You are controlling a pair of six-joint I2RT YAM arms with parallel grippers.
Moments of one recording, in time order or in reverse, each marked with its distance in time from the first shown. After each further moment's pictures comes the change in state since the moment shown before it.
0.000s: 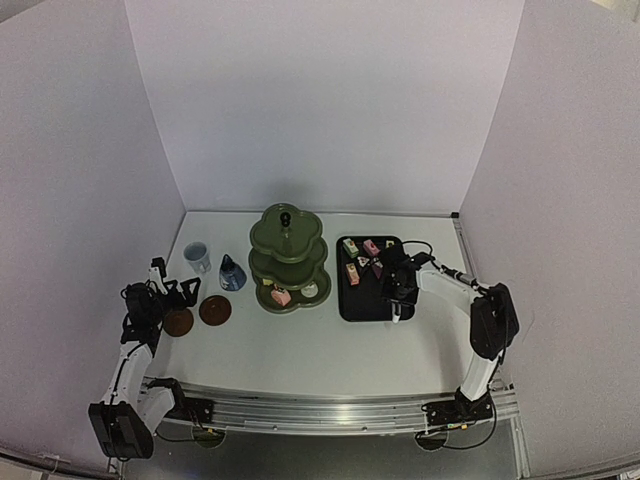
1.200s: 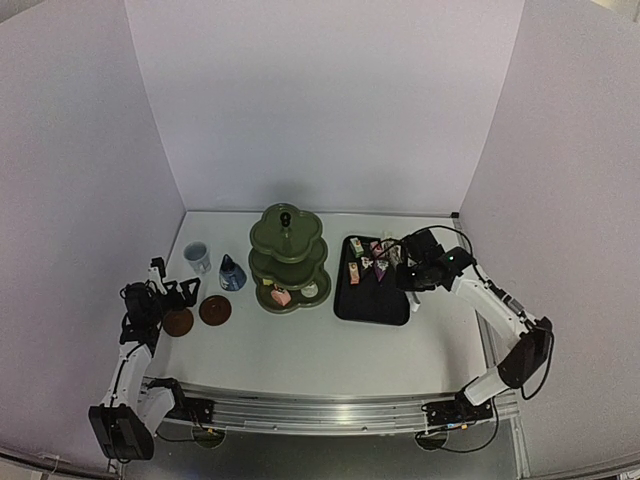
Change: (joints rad) left arm 0.000 -0.014 0.018 -0.047 0.000 -0.007; right arm -0.002 -0.323 0.052 -0.092 -0.088 -0.282
